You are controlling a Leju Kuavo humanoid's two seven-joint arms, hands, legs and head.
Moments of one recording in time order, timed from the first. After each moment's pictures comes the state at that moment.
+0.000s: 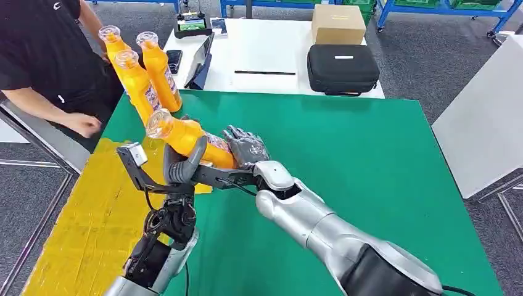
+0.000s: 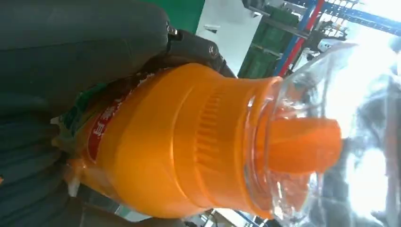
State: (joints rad) left arm -0.32 -0.21 -0.35 -1.22 0.50 0.22 -0.40; right arm -0.82 0.27 1.12 -0.57 0.57 -0.27 0.18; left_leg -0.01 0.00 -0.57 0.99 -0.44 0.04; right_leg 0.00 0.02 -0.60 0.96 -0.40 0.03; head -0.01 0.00
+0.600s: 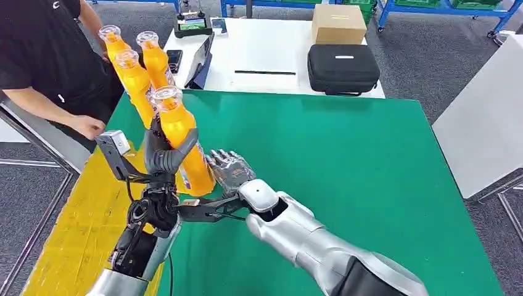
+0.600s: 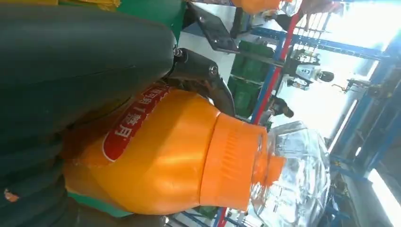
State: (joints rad) left arm -0.36 -0.16 -0.24 -1.27 0.38 0.24 -0.39; right arm -0.76 0.32 1.17 -0.52 0.79 -0.23 0.12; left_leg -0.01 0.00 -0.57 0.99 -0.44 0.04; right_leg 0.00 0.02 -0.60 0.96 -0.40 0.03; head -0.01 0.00
